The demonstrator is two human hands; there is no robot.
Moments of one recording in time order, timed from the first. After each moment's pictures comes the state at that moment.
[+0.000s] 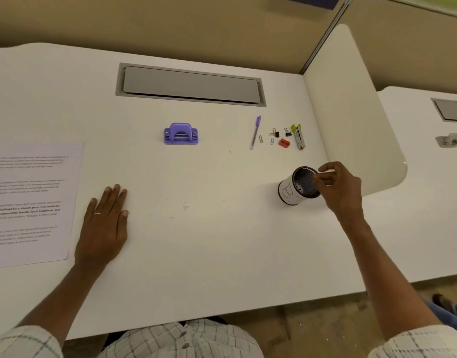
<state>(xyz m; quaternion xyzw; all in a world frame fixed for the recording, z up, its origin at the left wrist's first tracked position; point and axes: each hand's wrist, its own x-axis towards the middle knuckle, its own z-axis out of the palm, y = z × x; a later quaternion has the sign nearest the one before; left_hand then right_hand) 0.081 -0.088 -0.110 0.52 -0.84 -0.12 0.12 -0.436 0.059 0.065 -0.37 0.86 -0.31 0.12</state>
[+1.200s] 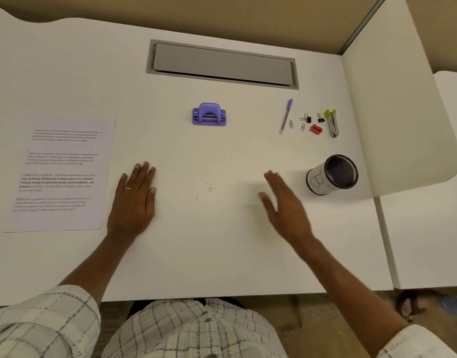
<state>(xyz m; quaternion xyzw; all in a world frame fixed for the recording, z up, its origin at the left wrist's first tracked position) 0.082 -0.088 -0.114 0.51 -0.84 -0.11 0.14 -0.277 0.054 -0.010 -0.60 0.76 -0.19 0.14</state>
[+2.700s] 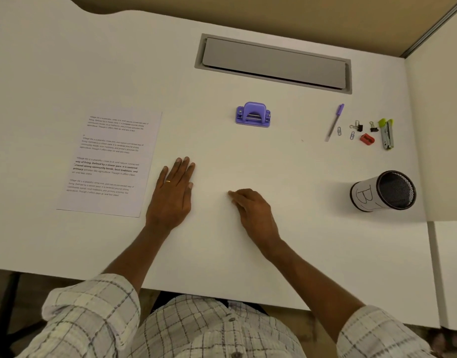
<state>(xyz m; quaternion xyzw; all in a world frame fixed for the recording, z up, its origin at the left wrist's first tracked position) 0.077 -0.085 -0.099 0.52 -0.83 -0.14 0.14 -0.156 0.004 -0.057 -0.67 0.68 -0.22 0.21</state>
